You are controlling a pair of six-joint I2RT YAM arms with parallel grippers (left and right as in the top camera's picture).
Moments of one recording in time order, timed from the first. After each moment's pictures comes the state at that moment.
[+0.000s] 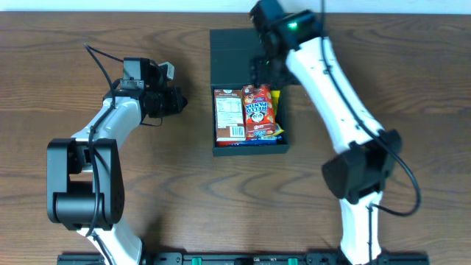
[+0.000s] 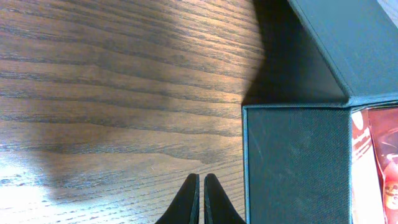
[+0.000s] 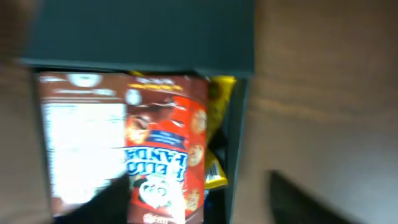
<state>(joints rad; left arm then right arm) -0.03 1.88 1.14 -0.34 0.51 -0.24 0.42 2.17 2.29 -1.43 0.03 0.31</state>
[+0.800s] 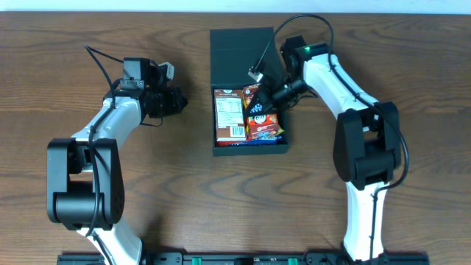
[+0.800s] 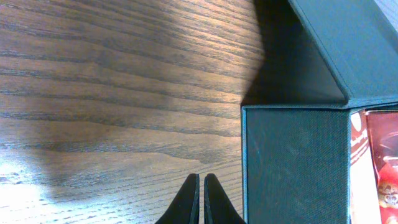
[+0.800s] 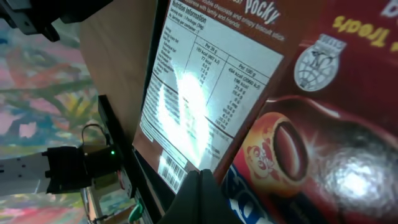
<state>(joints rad) -0.03 1.88 1.14 -0.34 0.52 -0.25 0.26 2.27 1.80 -1.16 -0.91 -0.20</state>
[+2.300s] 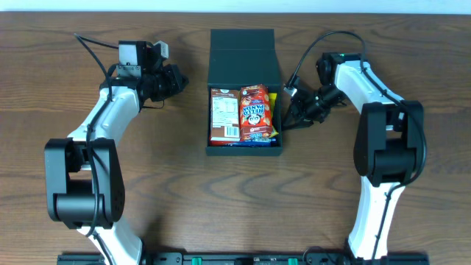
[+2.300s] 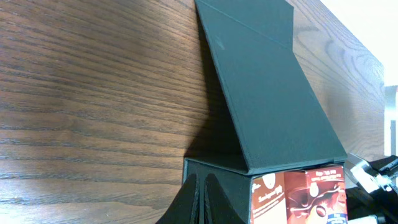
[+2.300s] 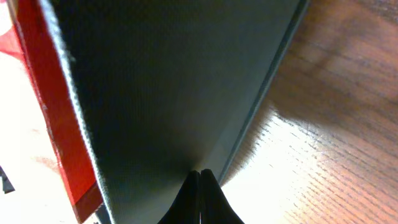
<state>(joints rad) -0.03 1.89 1.26 -0.30 0.55 -0.44 0.09 2.26 1.65 -1.24 -0.72 -0.29</state>
